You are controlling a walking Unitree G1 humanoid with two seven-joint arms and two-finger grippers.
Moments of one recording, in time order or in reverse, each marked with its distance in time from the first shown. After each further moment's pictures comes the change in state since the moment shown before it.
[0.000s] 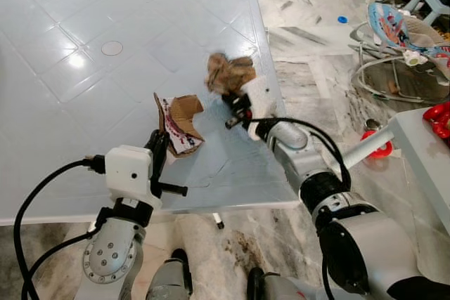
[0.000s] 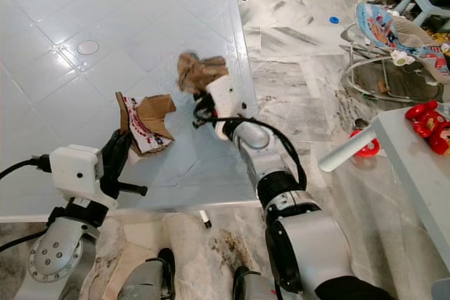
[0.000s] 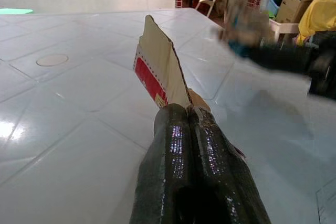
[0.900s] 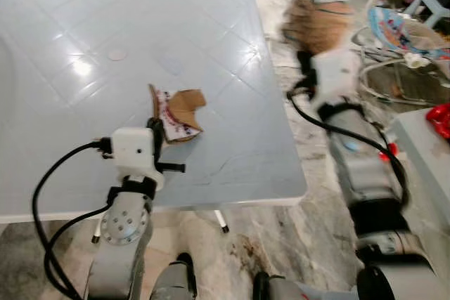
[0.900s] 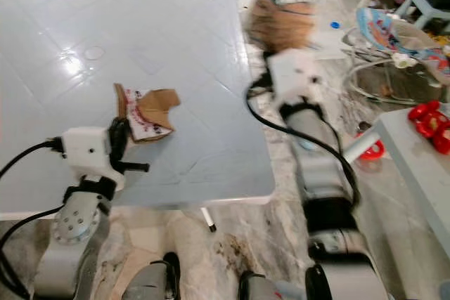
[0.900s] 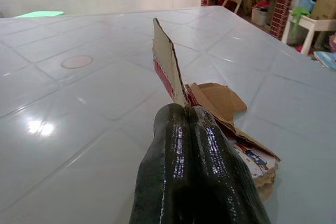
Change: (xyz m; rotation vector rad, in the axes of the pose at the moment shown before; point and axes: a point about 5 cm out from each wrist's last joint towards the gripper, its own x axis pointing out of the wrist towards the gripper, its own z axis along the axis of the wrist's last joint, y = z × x) left arm 0.042 0.009 -0.020 -0.003 0.047 0.111; right arm -0.088 -0.064 0.033 -0.287 -0.046 -0.525
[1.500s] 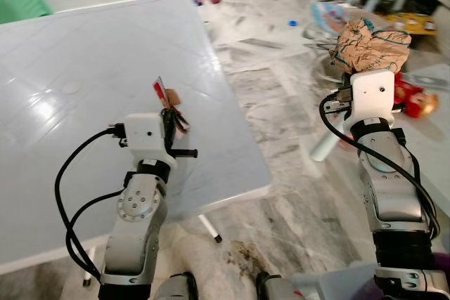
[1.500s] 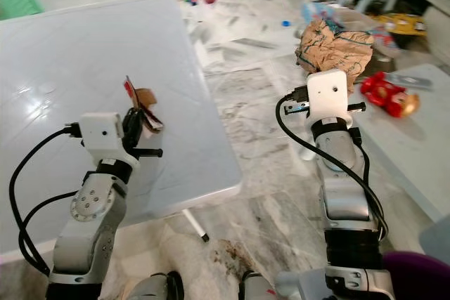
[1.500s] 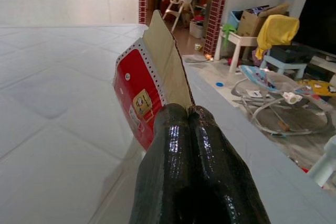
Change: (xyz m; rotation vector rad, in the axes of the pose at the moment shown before) left arm 0.020 -0.002 0.004 -0.135 -0.002 0.020; right arm -0.018 -0.015 -0.013 -0.029 0.156 -0.100
